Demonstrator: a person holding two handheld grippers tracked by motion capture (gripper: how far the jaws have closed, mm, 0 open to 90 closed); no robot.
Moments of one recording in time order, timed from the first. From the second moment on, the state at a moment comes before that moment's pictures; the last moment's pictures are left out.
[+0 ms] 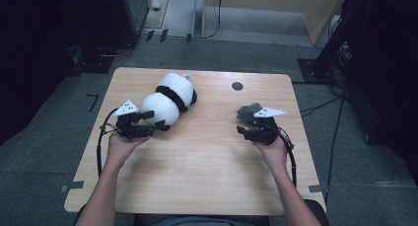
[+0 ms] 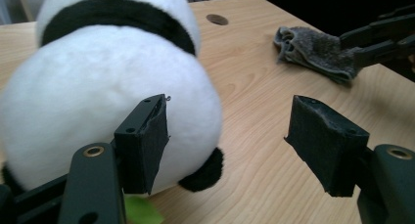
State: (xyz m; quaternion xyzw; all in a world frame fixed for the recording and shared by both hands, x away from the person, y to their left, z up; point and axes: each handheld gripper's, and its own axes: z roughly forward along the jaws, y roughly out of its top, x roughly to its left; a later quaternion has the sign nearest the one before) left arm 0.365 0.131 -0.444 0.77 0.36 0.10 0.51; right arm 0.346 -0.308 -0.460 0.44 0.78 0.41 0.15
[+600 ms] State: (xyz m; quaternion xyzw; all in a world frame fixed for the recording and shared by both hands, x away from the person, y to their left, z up) left arm 0.350 0.068 -0.455 0.80 0.32 0.06 0.51; right arm 0.336 -0.269 -0.477 0.40 0.80 0.43 0.10
